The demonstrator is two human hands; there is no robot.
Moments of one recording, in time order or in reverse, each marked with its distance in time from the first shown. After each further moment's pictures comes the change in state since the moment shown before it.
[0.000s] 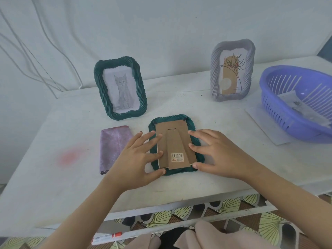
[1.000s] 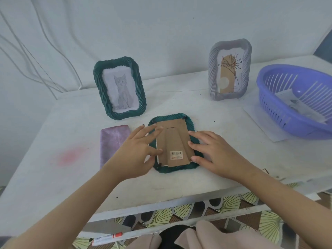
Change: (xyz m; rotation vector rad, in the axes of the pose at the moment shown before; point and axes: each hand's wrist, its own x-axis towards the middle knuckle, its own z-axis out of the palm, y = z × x) left_hand 0.015 -0.006 -0.009 0.020 -0.051 0.089; right_hand -0.004 -0.009 0.009 0.110 0.036 0.109
